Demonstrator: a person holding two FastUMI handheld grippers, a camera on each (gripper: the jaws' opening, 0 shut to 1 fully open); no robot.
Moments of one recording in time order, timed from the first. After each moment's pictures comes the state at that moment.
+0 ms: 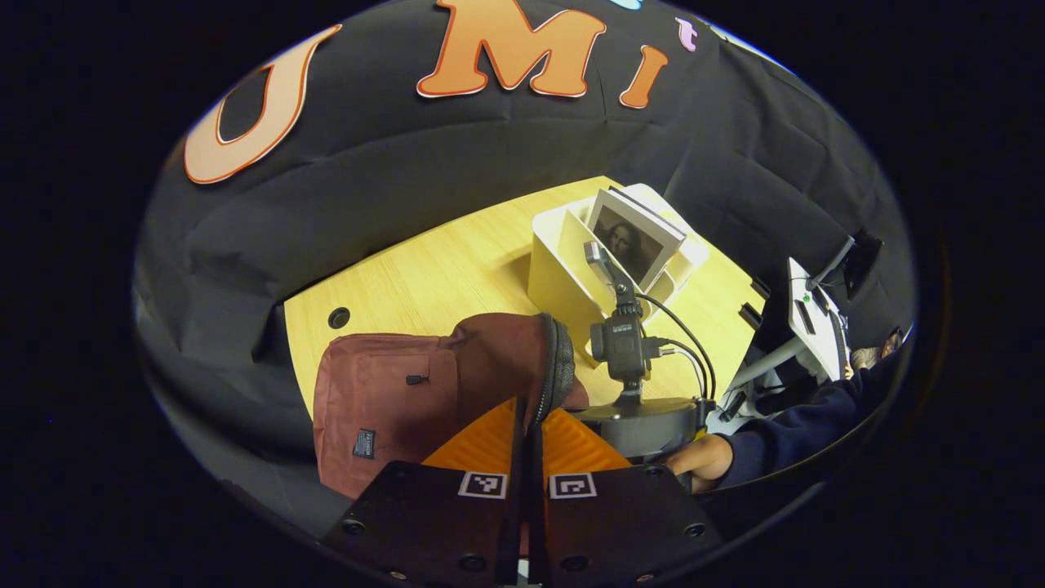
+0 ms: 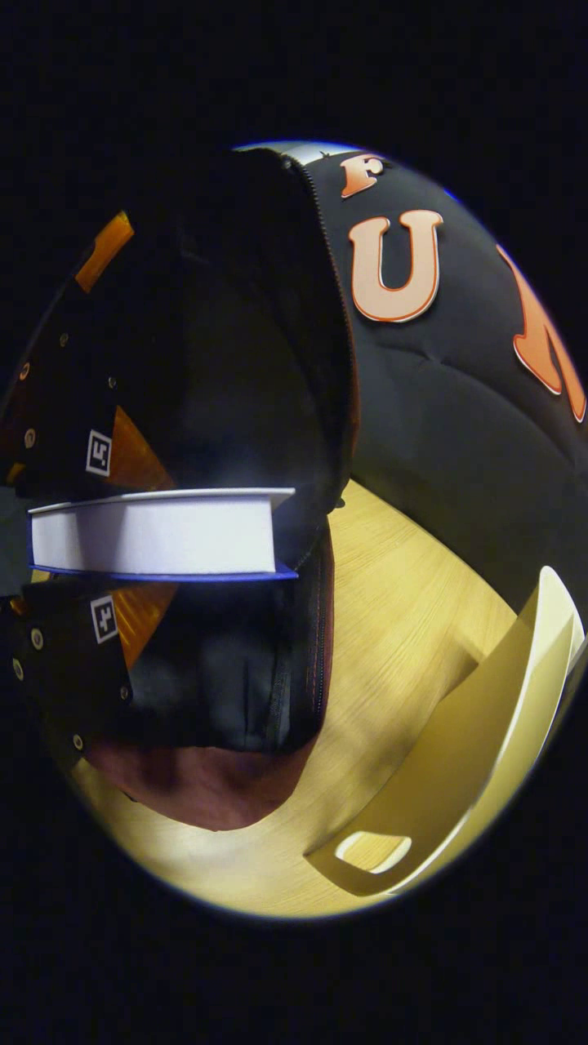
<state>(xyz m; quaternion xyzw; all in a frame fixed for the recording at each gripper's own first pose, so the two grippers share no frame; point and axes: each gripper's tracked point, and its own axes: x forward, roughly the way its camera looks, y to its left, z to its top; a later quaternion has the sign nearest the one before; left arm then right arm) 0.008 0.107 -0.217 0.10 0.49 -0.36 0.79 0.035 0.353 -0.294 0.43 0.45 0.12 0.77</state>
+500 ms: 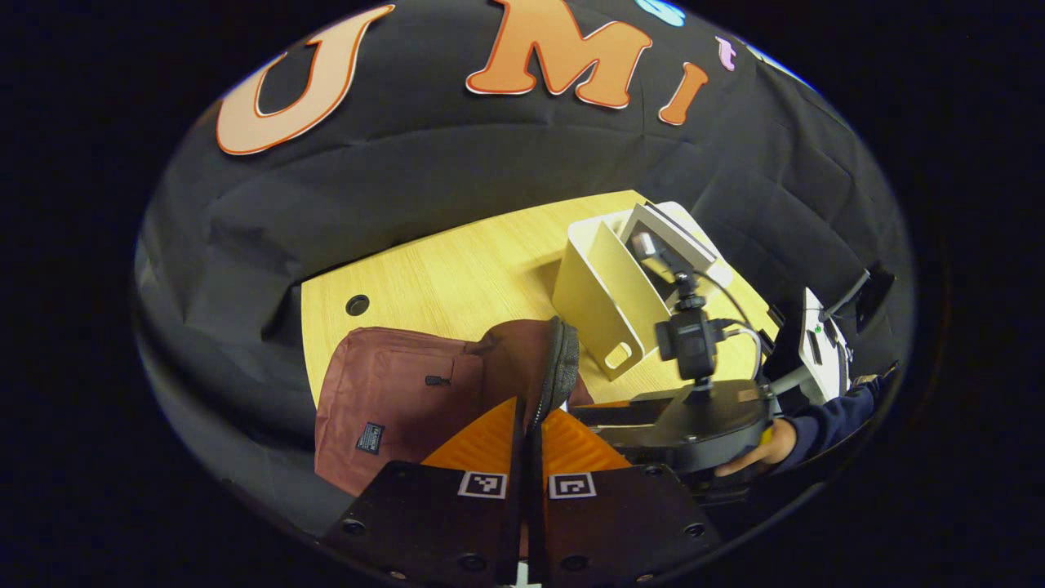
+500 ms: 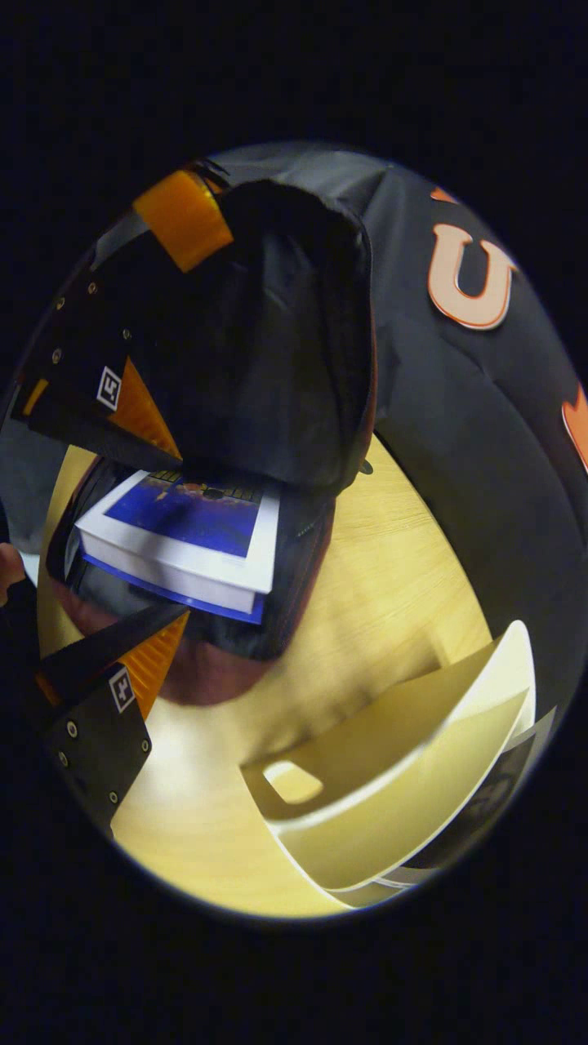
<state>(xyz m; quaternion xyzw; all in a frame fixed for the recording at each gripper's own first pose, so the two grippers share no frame) 0.021 0.116 -0.223 0.04 0.50 -0.32 0.80 0.005 0.279 -0.291 0.24 0.50 0.11 0.82</state>
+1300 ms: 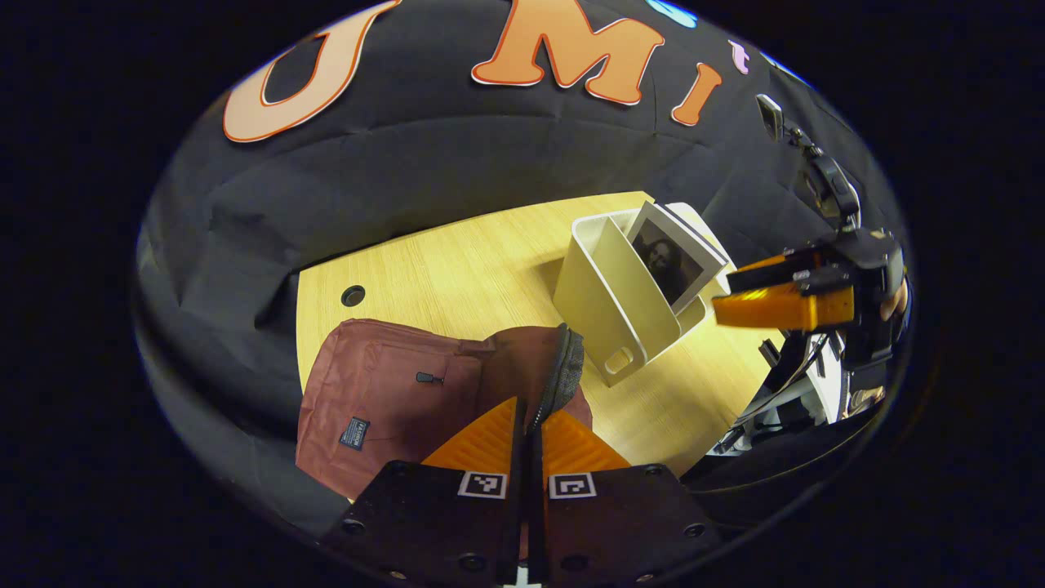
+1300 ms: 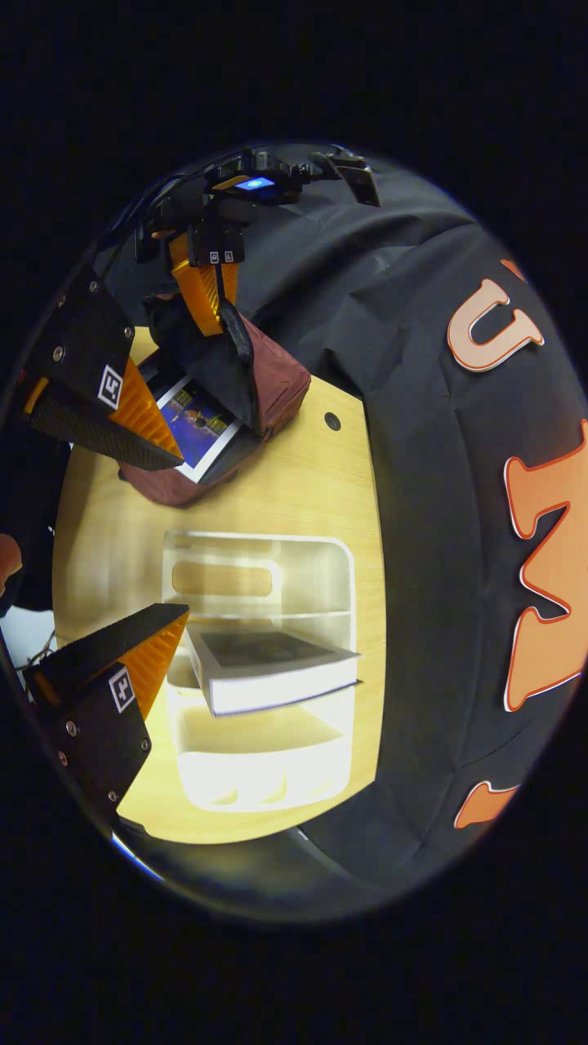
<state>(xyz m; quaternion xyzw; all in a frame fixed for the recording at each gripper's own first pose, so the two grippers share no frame) 0.017 0.101 -0.243 0.04 0.50 -0.30 0.81 0.029 0.093 -0.149 0.03 0.48 0.10 0.87</state>
